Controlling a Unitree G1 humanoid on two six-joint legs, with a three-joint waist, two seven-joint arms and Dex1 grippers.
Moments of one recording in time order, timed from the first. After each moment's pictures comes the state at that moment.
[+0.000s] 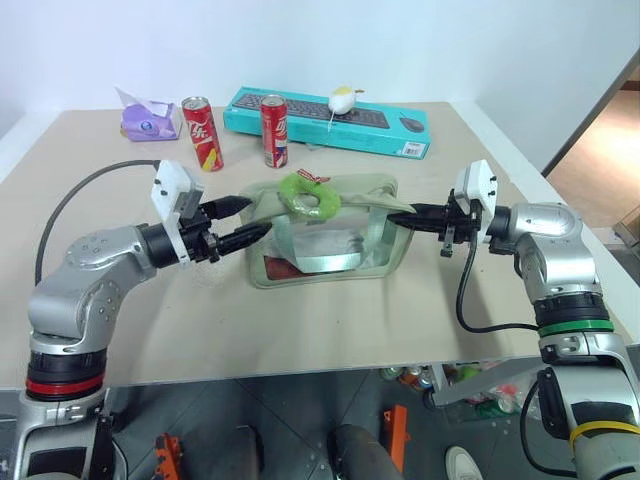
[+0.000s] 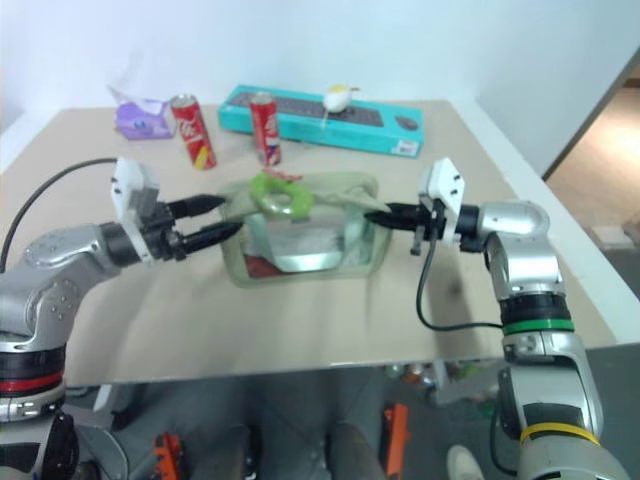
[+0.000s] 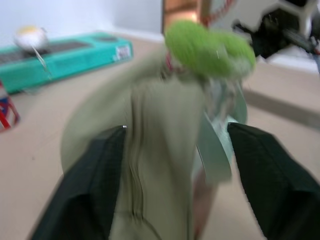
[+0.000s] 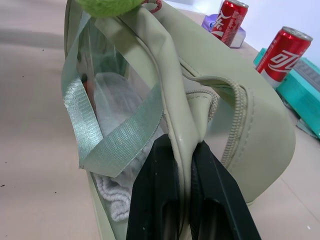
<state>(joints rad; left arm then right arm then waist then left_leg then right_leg) -0.51 0.53 0.16 -0.26 -0.55 0.68 -0.81 -0.80 -0.66 0.00 0.48 0.29 0.00 1.31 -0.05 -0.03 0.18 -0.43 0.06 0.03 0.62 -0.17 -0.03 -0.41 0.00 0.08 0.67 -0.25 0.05</state>
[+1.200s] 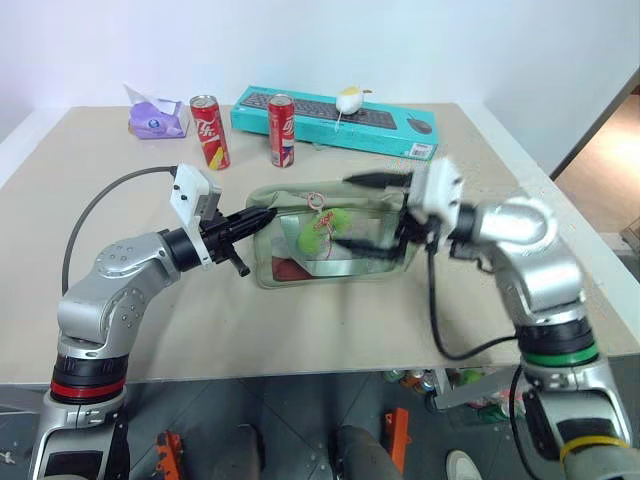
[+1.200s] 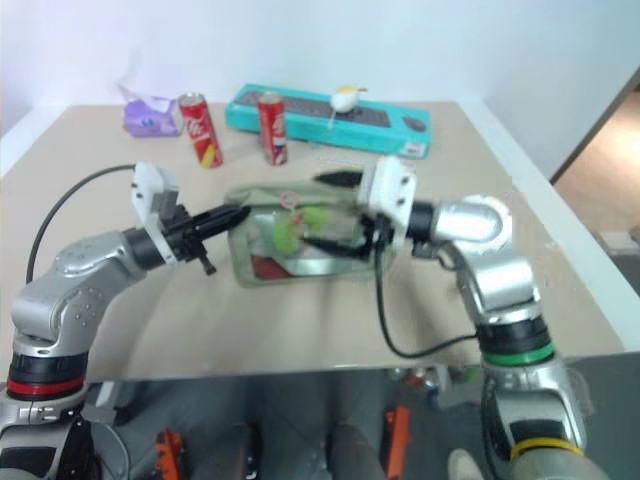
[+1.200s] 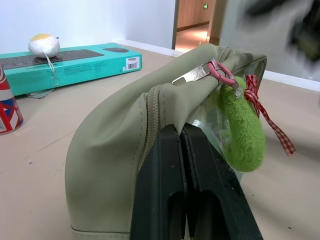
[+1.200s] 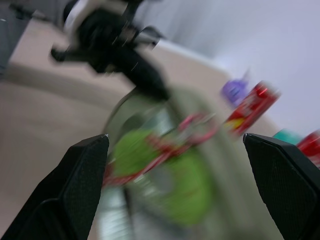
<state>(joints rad) -0.50 0.51 0.11 -0.27 -0.59 0.64 -0.73 -0.64 -0.58 0.11 -0.13 0.30 0.20 1.06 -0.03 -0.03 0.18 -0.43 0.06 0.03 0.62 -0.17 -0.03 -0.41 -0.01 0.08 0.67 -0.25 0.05</state>
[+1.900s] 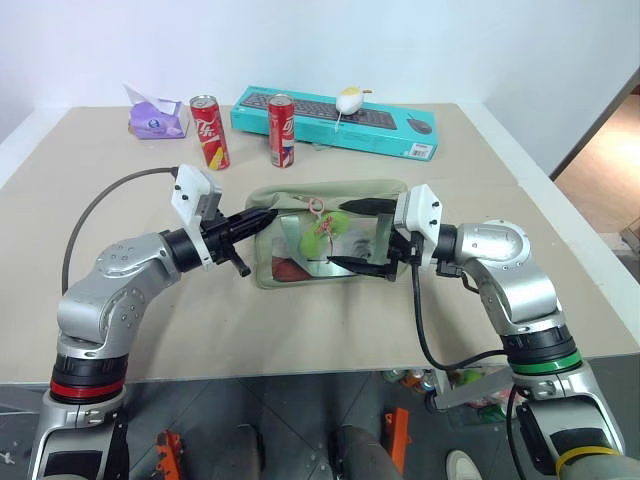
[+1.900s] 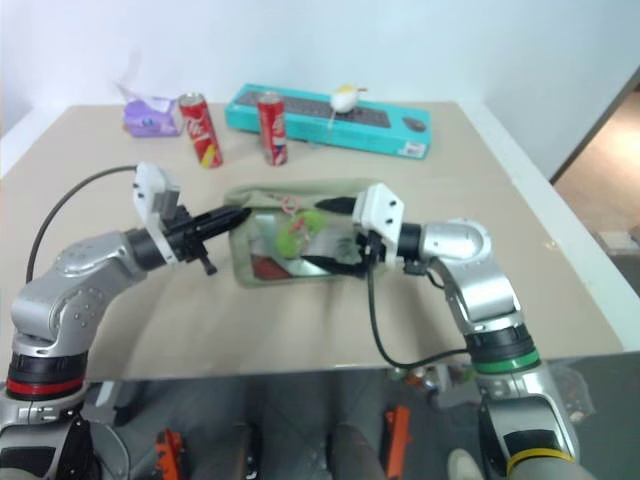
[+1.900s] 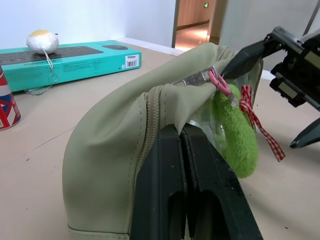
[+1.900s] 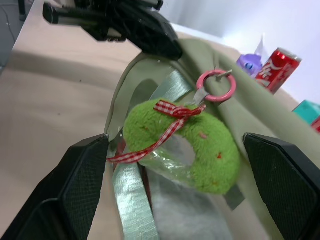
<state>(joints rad) -0.50 0.50 0.10 -0.27 -0.60 0.66 -0.71 -0.64 -0.56 0.13 -0.02 0.29 0.16 1.07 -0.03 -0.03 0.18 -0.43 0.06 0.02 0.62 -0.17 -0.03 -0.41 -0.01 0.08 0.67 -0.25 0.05</state>
